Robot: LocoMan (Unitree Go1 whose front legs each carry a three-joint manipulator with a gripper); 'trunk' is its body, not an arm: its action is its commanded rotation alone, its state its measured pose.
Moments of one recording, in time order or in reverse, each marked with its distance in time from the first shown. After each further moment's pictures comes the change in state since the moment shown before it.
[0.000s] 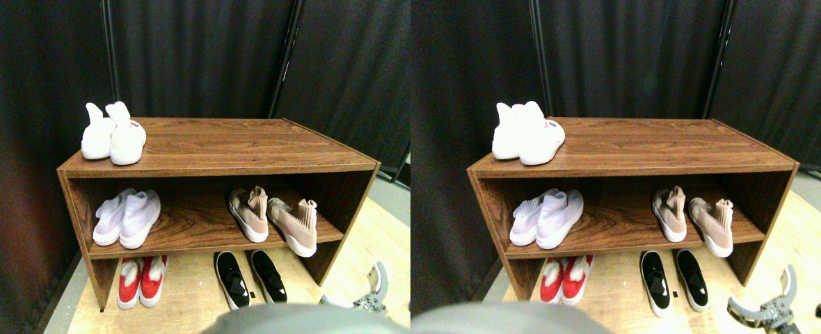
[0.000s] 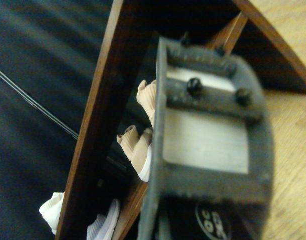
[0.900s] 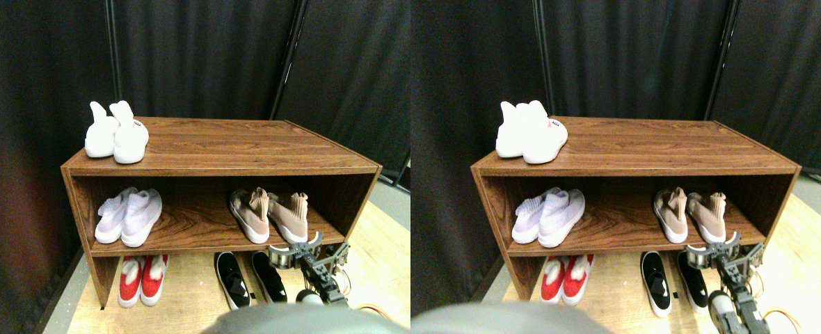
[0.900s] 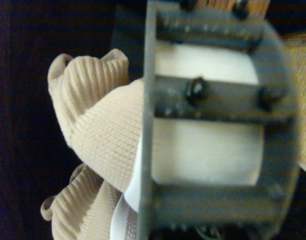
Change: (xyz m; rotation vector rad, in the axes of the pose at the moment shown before) right arm 0.105 -0.043 -0.022 0.085 -0.004 -0.162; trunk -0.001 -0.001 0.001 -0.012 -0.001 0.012
